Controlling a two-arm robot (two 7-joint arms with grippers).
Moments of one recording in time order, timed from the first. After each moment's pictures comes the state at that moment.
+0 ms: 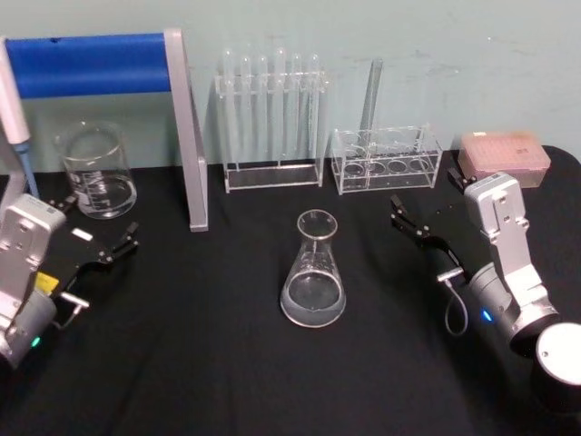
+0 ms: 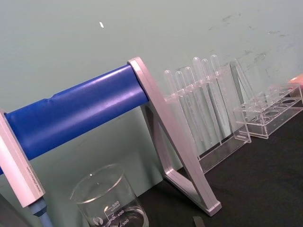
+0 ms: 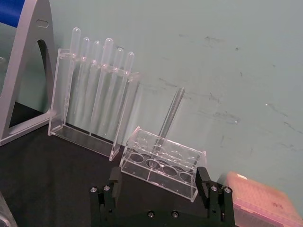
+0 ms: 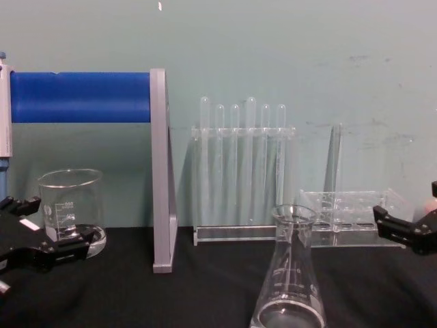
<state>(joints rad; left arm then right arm) -0.20 0.60 0.45 -1.41 -0.25 -0.12 0.03 0.15 0.30 -0.26 -1.42 0.01 -0.14 0.03</state>
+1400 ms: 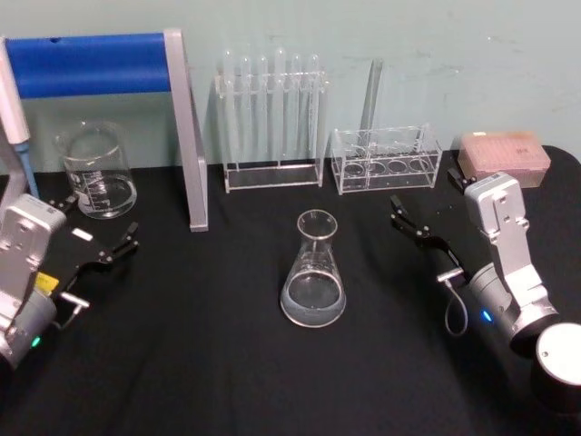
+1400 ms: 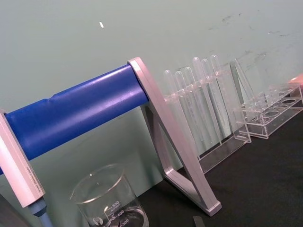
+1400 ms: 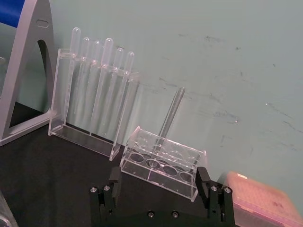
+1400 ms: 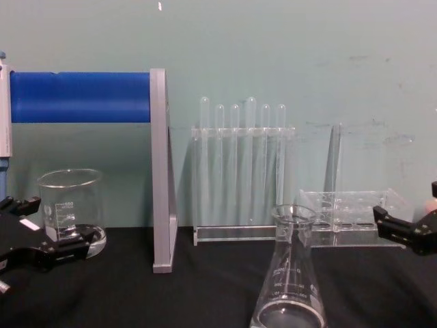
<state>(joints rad) -0.20 0.60 0.45 -1.41 -0.25 -0.12 0.03 0.15 0.30 -0.26 -1.42 0.01 -0.14 0.03</state>
